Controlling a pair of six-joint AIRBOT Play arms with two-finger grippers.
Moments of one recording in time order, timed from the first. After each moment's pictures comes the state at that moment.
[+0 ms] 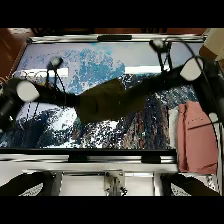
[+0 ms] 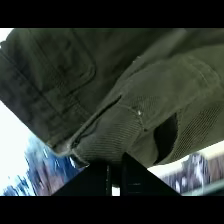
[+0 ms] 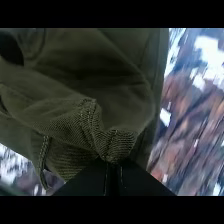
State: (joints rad) left arm -0.39 -1.13 1.17 1.33 -1.10 -1.65; right arm 0.25 -1.24 1.39 -1.23 1.22 1.32
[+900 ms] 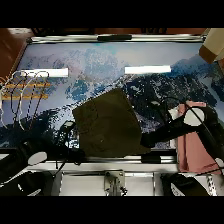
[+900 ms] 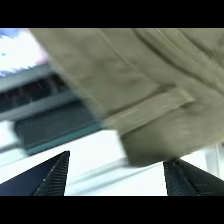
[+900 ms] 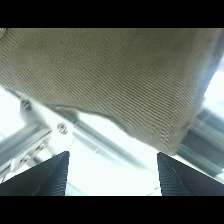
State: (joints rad) left arm -0.78 -0.72 0.58 1.40 -1.19 -2.03; right arm 0.25 -0.88 0.86 -1.16 1.50 1.38
